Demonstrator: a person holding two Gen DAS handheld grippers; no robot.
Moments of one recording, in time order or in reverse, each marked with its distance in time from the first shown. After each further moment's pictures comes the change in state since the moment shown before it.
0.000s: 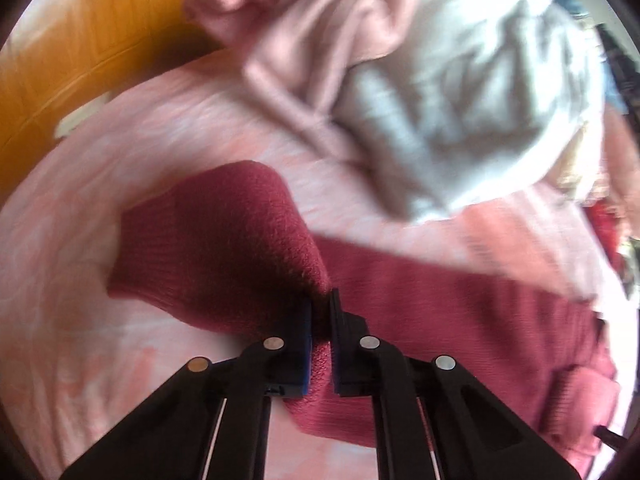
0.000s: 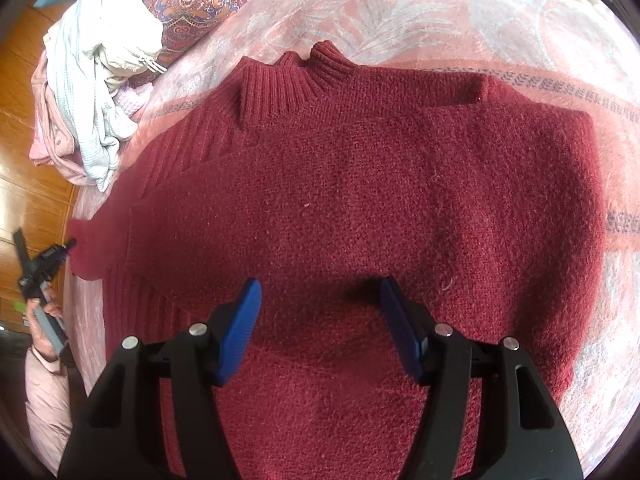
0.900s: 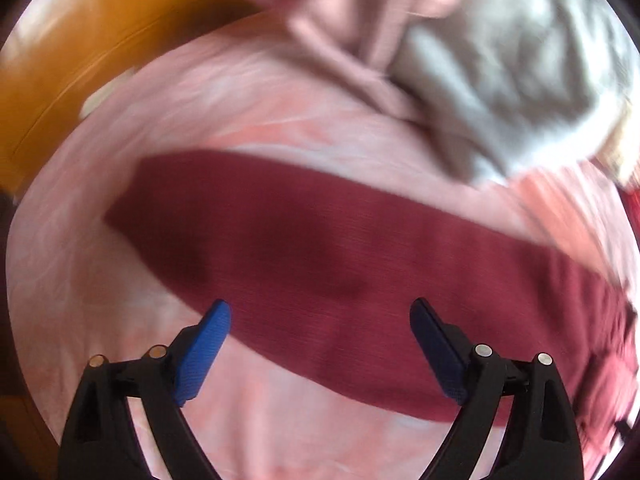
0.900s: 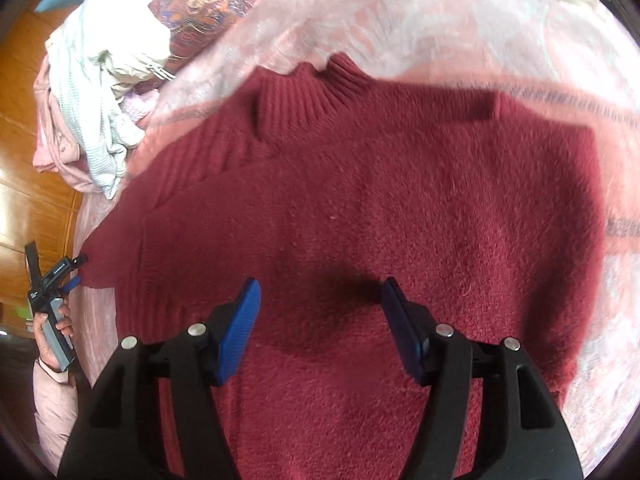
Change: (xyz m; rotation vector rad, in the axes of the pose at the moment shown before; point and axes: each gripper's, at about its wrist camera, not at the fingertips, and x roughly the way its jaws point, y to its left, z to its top) left arm 0.025 0.055 -0.001 -0.054 0.152 0.181; right arm -0.006 0.007 0.008 0.033 -0.004 0.022
